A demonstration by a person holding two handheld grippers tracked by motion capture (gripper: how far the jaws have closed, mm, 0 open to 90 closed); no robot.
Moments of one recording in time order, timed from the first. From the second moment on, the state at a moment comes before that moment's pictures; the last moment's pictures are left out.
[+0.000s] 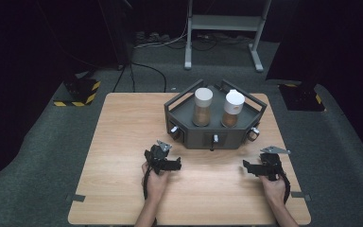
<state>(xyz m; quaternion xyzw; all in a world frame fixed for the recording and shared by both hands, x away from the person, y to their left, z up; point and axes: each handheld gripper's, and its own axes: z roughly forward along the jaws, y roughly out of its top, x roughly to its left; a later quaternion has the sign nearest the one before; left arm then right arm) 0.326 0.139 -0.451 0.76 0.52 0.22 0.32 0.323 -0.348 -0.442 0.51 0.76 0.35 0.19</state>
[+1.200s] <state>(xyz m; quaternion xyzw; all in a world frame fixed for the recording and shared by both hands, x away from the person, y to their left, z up) 0.326 0.139 -0.451 0.76 0.52 0.22 0.32 0.320 -0.333 -0.448 0.50 0.77 0.33 0.22</state>
